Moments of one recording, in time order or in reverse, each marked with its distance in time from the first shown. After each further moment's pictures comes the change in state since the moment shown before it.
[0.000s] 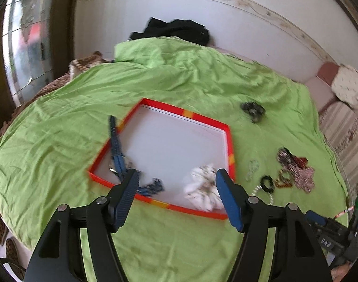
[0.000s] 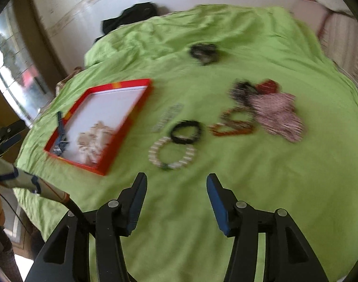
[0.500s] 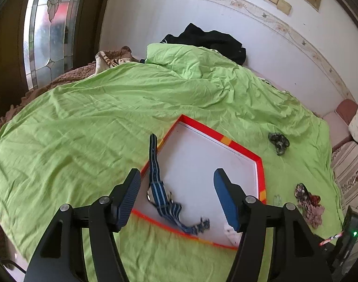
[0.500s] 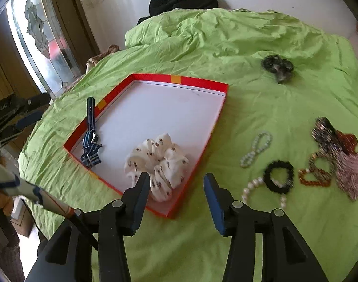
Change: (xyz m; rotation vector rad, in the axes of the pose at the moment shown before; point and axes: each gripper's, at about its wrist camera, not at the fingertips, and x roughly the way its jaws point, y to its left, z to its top) left arm 0.022 0.094 0.038 -0.179 -0.047 0.046; right arm 0.062 0.134 0.040 -0.207 0.040 0.146
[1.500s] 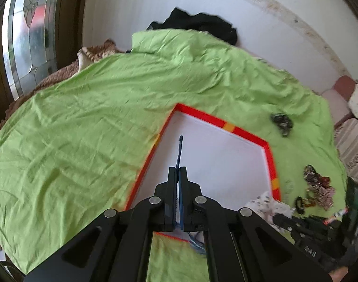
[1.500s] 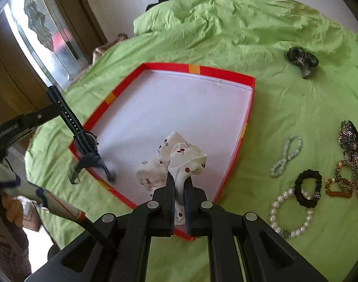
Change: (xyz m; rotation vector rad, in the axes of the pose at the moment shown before) left arm 0.058 0.012 0.011 0.098 0.085 -0.022; right arm 0.058 0.025 0.026 -0.029 0.102 0.059
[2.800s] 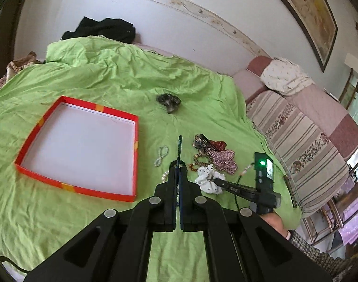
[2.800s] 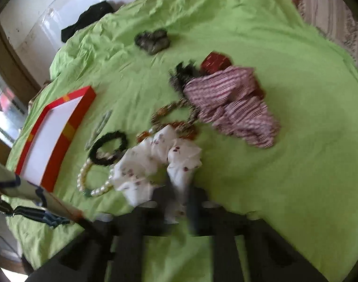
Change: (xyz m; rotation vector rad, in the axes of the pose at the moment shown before) left arm -0.120 -0.163 -0.089 0.148 -0.025 -0.438; right arm -0.093 -0.215 -0.097 0.363 -0.114 -0.177
